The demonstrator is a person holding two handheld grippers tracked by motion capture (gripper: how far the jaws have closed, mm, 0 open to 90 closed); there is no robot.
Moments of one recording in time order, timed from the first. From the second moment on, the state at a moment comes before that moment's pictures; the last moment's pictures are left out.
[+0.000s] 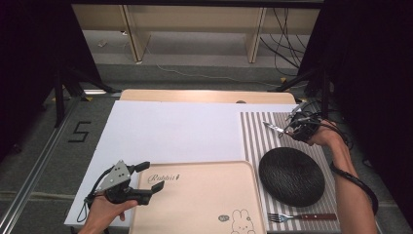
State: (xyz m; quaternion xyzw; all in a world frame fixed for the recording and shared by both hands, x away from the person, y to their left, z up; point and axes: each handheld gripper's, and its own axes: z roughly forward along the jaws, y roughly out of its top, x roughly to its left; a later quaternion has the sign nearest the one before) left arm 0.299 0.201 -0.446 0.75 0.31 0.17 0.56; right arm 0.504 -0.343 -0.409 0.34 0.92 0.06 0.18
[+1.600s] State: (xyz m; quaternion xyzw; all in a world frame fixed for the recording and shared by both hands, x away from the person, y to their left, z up) left arm 0.298 0.203 -0.445 0.75 0.32 0.17 0.56; right arm 0.392 -0.240 -0.356 0.25 0.94 0.15 0.20
